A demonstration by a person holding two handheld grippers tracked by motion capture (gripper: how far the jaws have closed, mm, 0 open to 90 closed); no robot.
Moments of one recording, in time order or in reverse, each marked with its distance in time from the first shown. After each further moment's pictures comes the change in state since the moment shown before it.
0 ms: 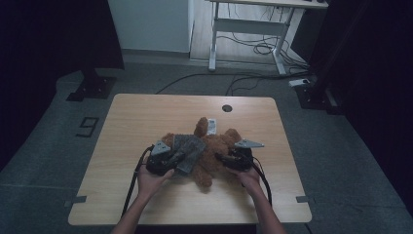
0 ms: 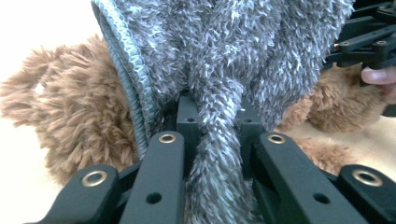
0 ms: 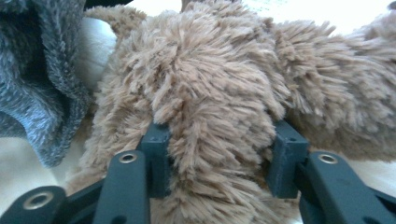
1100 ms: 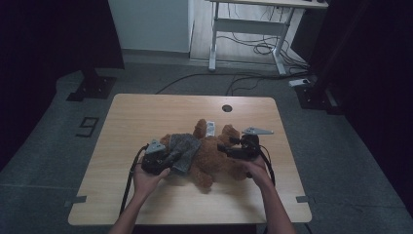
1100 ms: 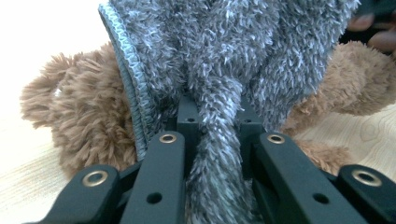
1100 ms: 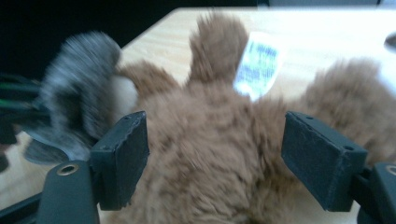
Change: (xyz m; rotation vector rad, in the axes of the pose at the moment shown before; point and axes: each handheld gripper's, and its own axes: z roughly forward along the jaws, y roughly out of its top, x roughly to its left) left arm 0.007 -0.003 -0.016 0.003 -0.017 -0.040; right arm -0.005 0.045 -0.024 -0.015 0.071 0.054
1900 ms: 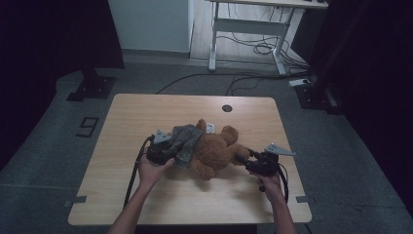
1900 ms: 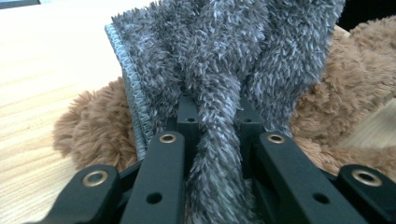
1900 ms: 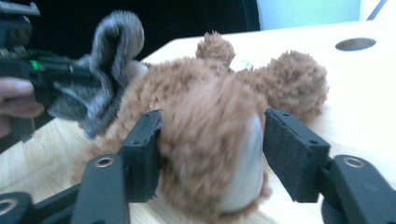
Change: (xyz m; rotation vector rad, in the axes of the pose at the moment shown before) left arm 0.003 0.026 0.018 0.017 0.092 0.026; right arm -0.028 -0.056 -0.051 -0.183 0.016 0.026
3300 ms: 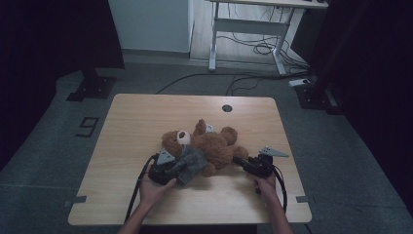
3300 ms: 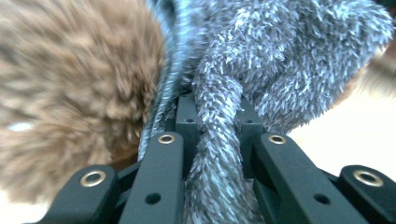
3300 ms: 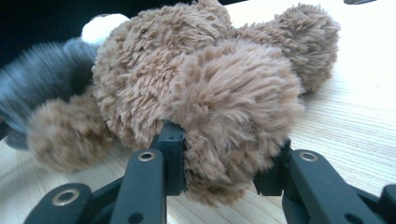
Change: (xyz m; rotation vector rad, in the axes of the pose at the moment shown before) left arm -0.029 -0.036 -0.013 0.030 -0.060 0.066; right arm -0.018 -0.027 0.020 0.064 0.007 0.059
